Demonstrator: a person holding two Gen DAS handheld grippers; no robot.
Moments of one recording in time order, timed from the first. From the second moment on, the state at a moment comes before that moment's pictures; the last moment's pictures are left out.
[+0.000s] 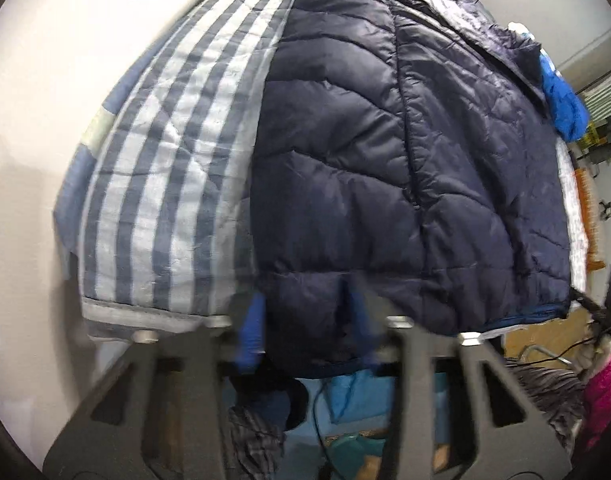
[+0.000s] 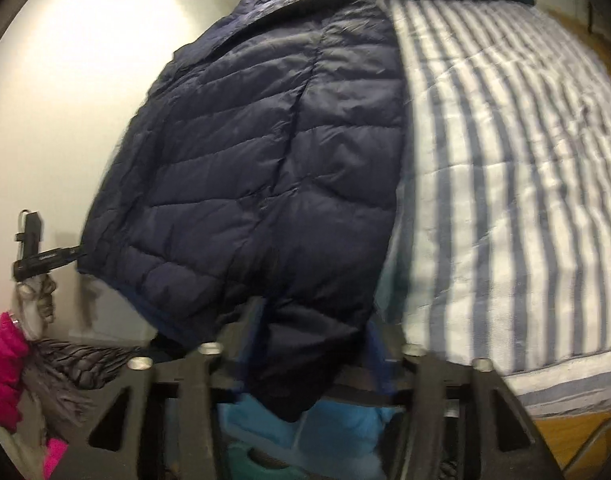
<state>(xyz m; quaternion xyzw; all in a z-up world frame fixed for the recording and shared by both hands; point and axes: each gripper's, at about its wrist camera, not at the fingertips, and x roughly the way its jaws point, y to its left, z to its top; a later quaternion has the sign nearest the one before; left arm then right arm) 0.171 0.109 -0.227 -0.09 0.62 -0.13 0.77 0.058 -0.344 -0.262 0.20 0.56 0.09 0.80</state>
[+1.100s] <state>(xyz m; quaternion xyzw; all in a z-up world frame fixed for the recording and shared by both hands) 0.138 0.109 -0.047 -0.13 0.41 -0.14 0.89 0.048 -0.354 -0.115 0.20 0.40 0.16 0.88</state>
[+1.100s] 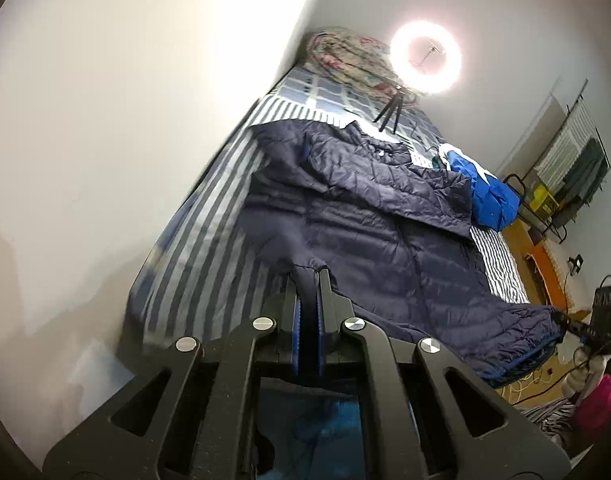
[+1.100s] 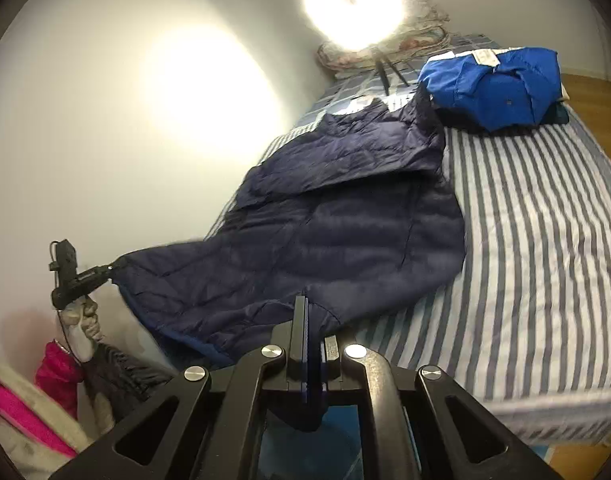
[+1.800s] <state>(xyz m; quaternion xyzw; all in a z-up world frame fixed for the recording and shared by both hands) 0.402 0.025 -0.099 -0.10 0.44 -0.09 0.89 0.267 -0.403 -0.145 0.18 0.42 0.06 0.88</state>
